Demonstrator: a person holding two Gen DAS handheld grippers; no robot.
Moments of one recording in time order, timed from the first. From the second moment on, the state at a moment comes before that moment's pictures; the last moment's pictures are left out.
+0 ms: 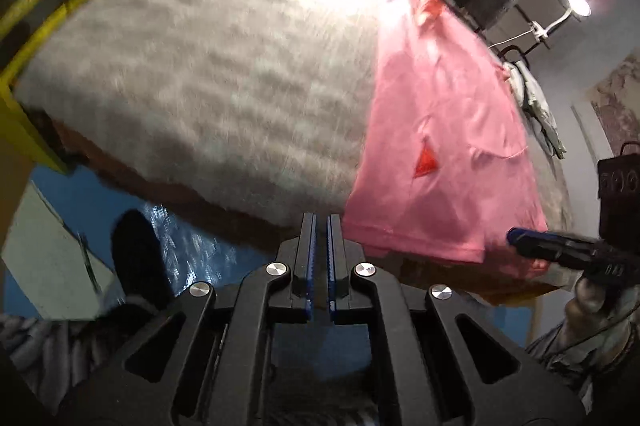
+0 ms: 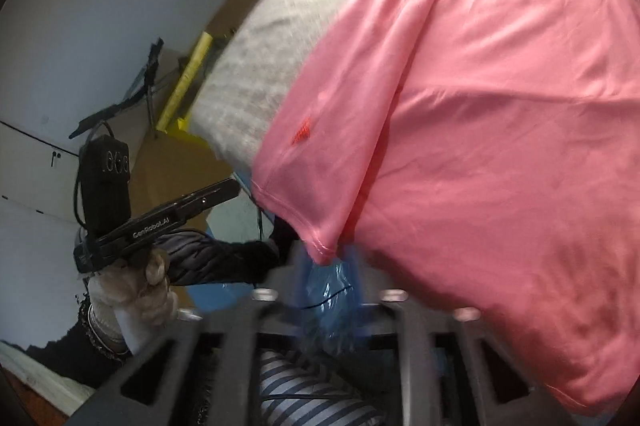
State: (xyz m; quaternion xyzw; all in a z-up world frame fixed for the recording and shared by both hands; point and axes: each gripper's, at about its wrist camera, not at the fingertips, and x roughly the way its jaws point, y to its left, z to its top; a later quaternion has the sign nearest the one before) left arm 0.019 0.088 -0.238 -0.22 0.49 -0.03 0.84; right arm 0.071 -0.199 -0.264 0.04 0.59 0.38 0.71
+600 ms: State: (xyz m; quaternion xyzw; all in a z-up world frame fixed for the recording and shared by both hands) left arm 0.026 -0.098 -0.194 -0.08 0.43 -0.25 0.87; right arm 0.021 -0.380 -0.151 0.12 0.44 0.22 0.86
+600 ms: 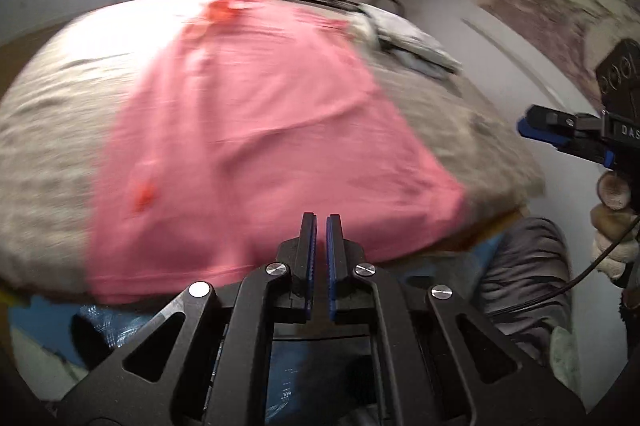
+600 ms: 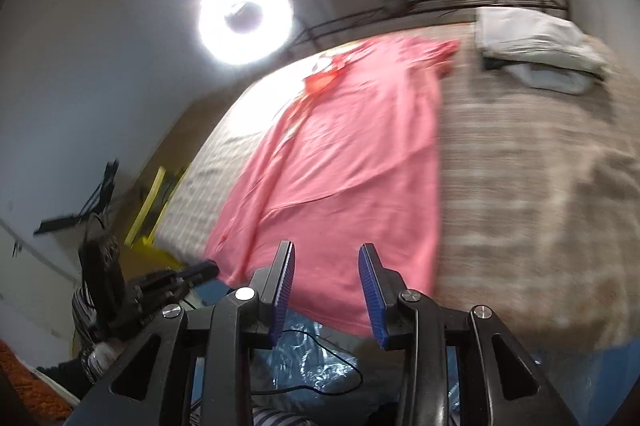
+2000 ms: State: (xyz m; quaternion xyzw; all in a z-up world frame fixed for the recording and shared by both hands) left arm 0.054 -0.202 -0.191 -0.10 0.42 -0.30 0.85; right arm 0.216 -0.469 -0.201 0.23 0.45 0.17 0.85
